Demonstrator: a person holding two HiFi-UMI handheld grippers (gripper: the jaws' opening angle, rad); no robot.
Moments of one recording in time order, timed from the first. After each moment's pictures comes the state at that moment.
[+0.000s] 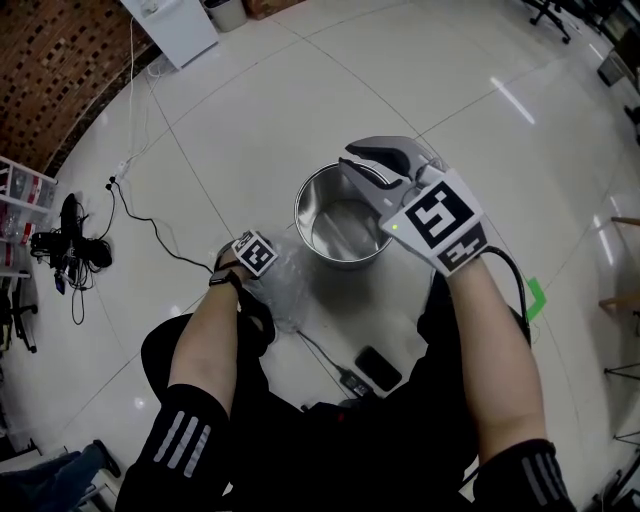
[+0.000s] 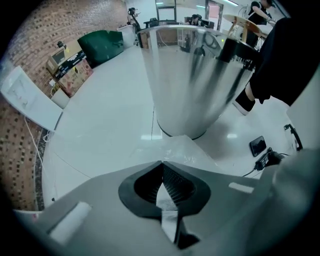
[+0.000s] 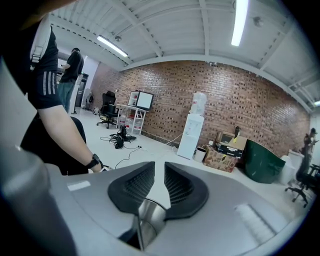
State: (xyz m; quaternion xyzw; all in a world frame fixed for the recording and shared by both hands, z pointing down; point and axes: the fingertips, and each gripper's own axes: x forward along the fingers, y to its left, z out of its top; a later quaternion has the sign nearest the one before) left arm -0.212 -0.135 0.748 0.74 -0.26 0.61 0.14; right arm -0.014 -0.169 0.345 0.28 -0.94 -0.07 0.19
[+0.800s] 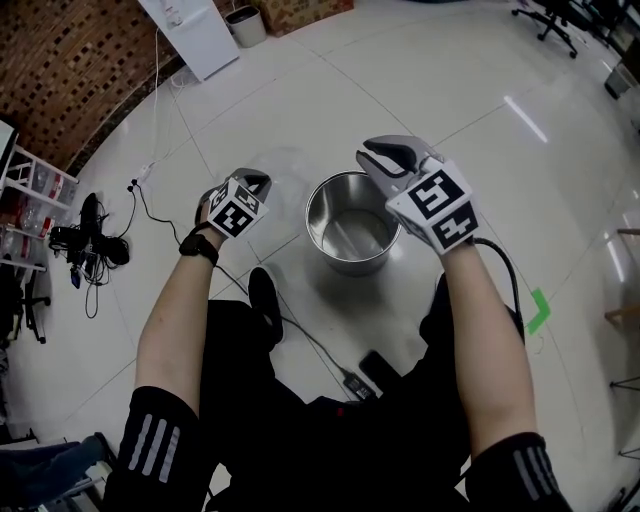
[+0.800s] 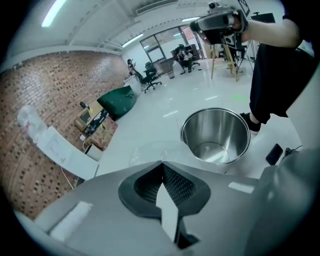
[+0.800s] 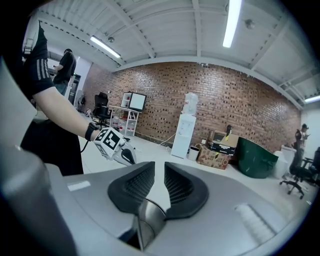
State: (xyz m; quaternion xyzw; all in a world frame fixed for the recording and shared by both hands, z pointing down) left arm -0.174 -0.228 0.505 0.80 -0.33 0.50 -0.07; right arm 0.014 -0.181 0.343 0.32 -0.93 -0.05 0.18
